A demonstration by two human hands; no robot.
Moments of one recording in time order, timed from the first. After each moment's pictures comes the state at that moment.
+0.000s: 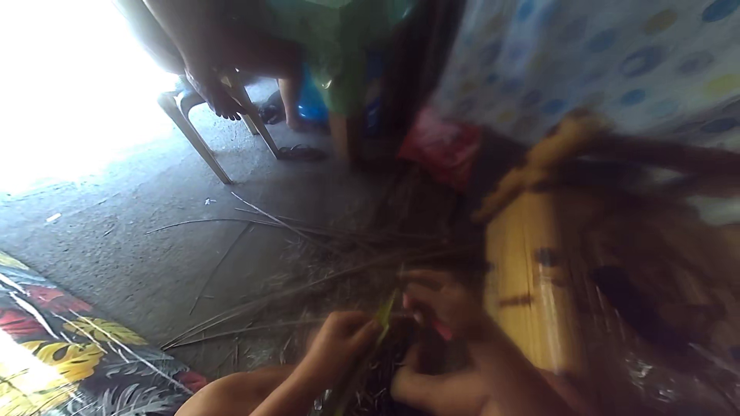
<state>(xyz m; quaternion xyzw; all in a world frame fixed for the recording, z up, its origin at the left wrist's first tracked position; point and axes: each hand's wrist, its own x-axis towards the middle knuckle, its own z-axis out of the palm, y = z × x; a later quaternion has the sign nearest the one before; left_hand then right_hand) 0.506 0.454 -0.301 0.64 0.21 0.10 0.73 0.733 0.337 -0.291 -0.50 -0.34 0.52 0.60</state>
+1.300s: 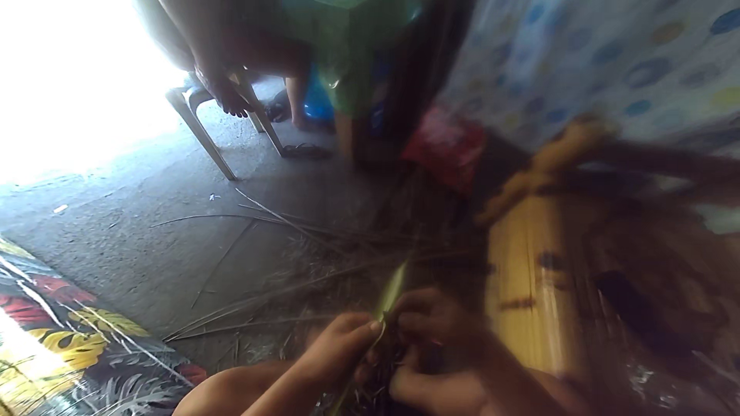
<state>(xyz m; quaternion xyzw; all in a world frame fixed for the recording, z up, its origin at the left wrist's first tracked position) 0.501 0.451 -0.295 0.40 0.15 0.01 0.90 0.722 0.334 -0.299 -0.39 -0.48 0.59 0.52</state>
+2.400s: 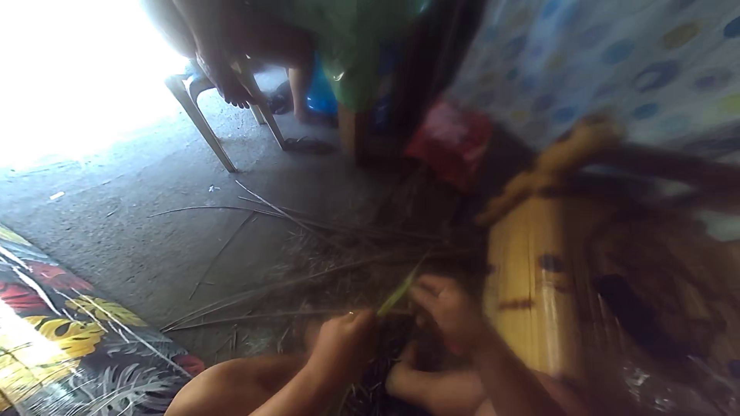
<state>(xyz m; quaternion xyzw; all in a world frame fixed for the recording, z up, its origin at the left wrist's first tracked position) 0.507 0.429 -0.326 0.92 0.25 0.19 0.25 0.720 0.333 -0.286 -0.66 -0.29 0.49 0.49</state>
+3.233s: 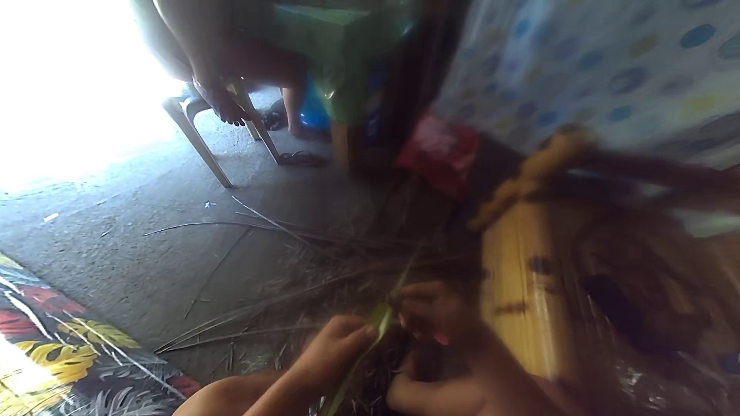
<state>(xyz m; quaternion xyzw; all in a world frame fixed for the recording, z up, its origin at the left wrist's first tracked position) 0.503 0.458 -0.299 0.52 0.15 0.05 0.84 0.737 0.335 -0.295 -0.43 -0.42 0.56 0.56</state>
